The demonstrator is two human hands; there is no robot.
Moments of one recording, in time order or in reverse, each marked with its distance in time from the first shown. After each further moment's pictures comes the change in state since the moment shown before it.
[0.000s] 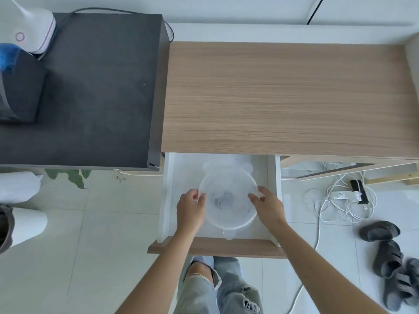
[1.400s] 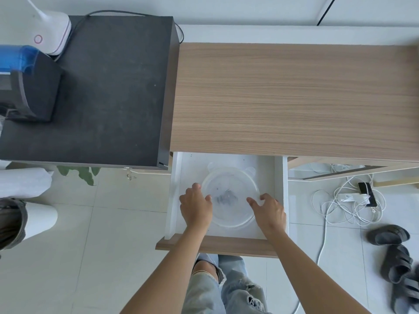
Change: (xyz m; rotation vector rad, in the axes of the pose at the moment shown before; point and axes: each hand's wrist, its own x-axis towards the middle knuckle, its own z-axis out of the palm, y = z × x) left_hand 0.002 0.007 0.001 0.357 0.140 -0.019; right_hand -0.008 0.001 0.025 -0.229 0.112 0.035
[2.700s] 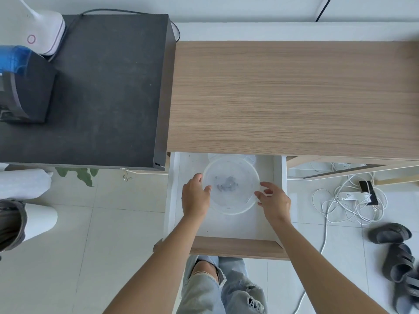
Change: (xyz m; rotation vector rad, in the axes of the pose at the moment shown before) left_hand 0.024 0.011 -0.001 -0.214 0.001 0.068; right_hand 0.032 0.011 -0.010 0.453 0.046 -0.044
